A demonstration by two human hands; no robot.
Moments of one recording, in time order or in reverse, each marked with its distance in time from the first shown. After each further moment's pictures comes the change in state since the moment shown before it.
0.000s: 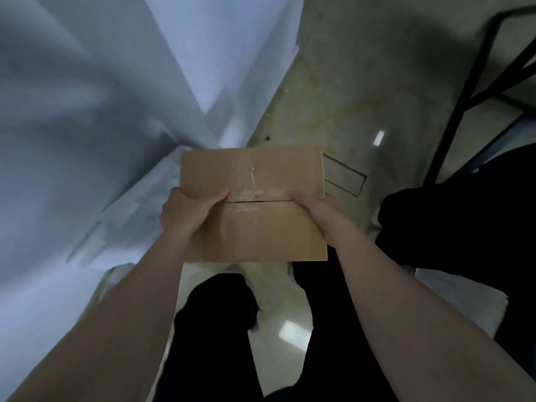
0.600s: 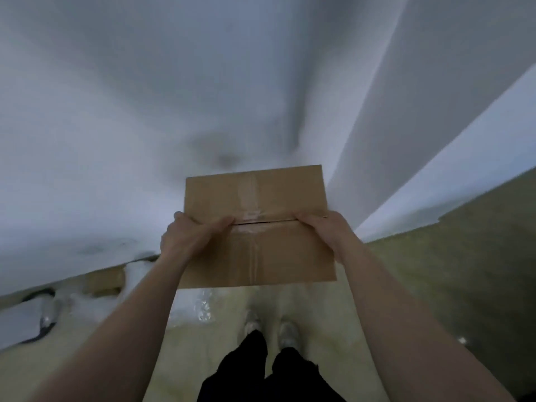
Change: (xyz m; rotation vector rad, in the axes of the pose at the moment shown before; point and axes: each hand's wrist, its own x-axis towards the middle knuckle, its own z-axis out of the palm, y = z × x) left_hand -0.258 -0.186 -0.293 -0.449 0.395 -0.380; right_hand -0.322 -0.151 0.205 -0.724 -0.496 -0.455
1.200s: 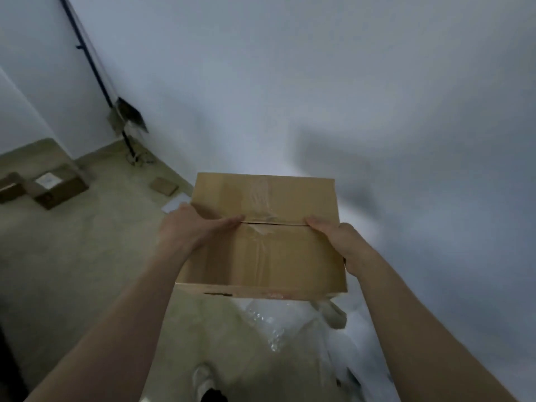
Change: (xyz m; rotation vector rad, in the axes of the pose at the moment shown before) left_hand -0.131 -0.396 -0.277 -0.374 0.583 -0.520; right_hand -0.179 -0.137 0.448 -0.569 -0.682 -0.315
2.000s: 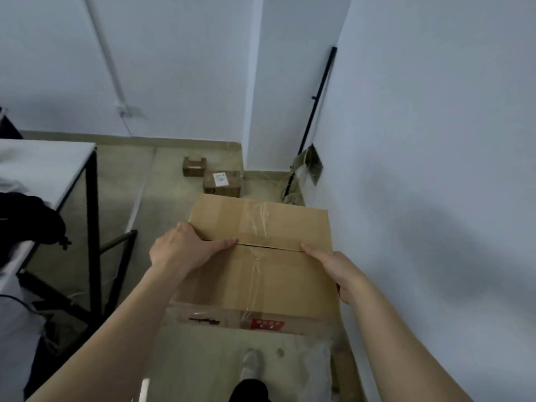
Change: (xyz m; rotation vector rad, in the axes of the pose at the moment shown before) left_hand 0.260 -0.336 -0.276 -0.105 0.316 -0.603; right_hand 0.182 -0.268 0.558 -0.451 -0.580 -0.146
